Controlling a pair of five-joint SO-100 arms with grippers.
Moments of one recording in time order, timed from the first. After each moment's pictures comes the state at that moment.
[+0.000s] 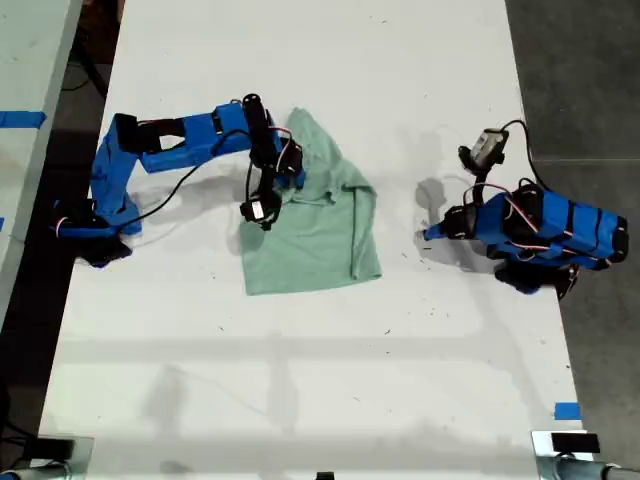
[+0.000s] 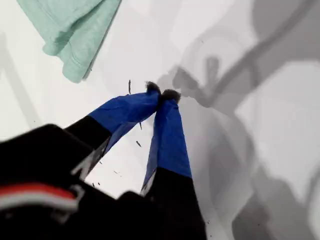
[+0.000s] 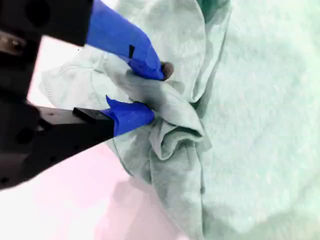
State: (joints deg) arm 0 -29.4 63.4 58.1 81.9 32.6; arm 1 17.2 200.2 174.5 79.1 -23.1
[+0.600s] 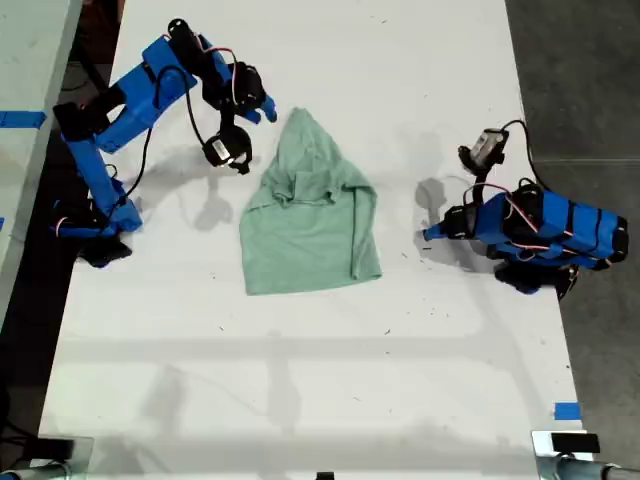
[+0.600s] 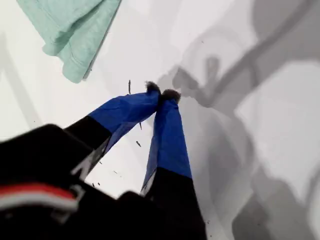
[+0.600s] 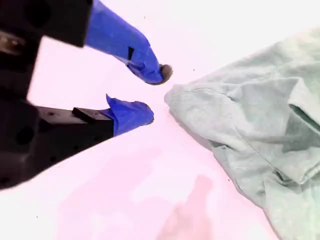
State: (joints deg) arm 0 -40.2 88.1 61.3 90.4 31.4; arm 1 17.2 200.2 174.5 79.1 -23.1
